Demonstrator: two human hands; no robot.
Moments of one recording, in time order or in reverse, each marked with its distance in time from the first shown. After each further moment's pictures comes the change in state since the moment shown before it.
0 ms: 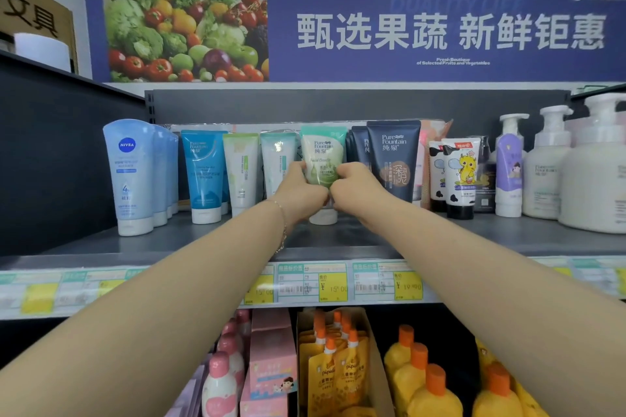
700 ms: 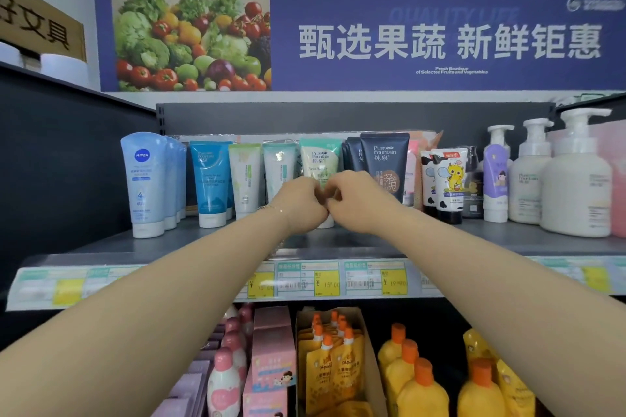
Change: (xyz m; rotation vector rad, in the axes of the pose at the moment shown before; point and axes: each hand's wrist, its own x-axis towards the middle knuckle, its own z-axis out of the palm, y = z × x) left_hand -0.031 0.020 -0.007 0.727 -0.009 0.188; right_hand -0.031 -0.009 -0.027 -0.584 -0.067 -0.268
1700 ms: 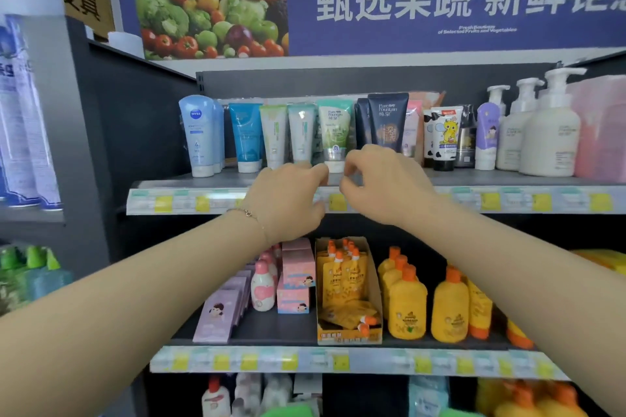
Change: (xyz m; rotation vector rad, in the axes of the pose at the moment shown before) left_hand -0.165 0.007 -0.035 0.517 0.158 0.327; right_hand -0.139 -0.044 -0.030 -0.235 0.186 -0.210
